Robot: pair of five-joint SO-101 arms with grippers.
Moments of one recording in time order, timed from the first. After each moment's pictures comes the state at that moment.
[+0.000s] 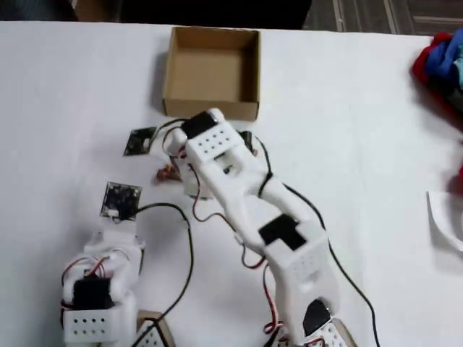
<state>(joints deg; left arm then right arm) -10.7 -102.9 96.0 73.5 -8.5 -38.5 30.4 -19.3 89.2 48.8</state>
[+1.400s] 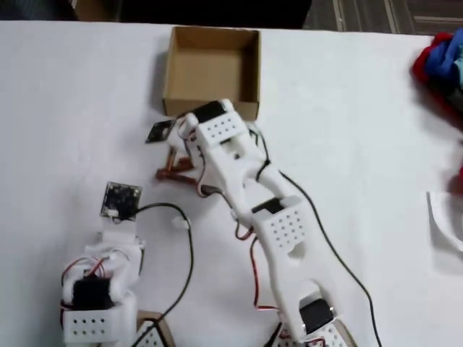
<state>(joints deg) -10.6 -102.9 96.0 73.5 -8.5 -32.6 49.9 -40.4 96.9 45.1</state>
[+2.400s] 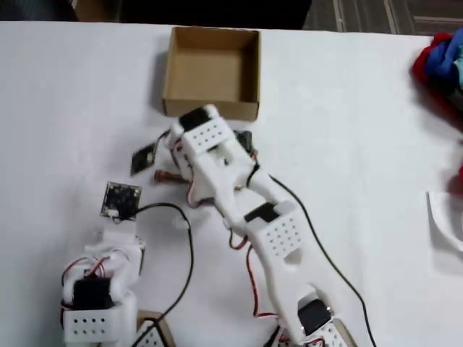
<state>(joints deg) -10.6 -102.9 96.0 73.5 -8.5 -37.7 45.4 -33.7 99.9 65.8</state>
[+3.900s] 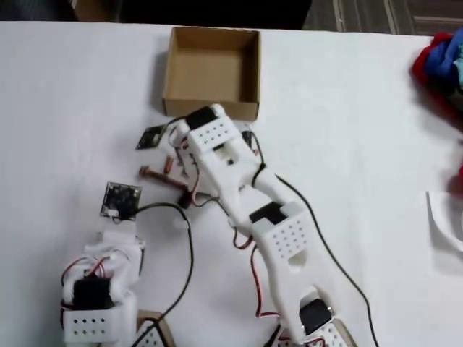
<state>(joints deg) -10.6 -102.9 96.0 73.5 -8.5 -36.7 42.4 -31.2 94.9 45.5</state>
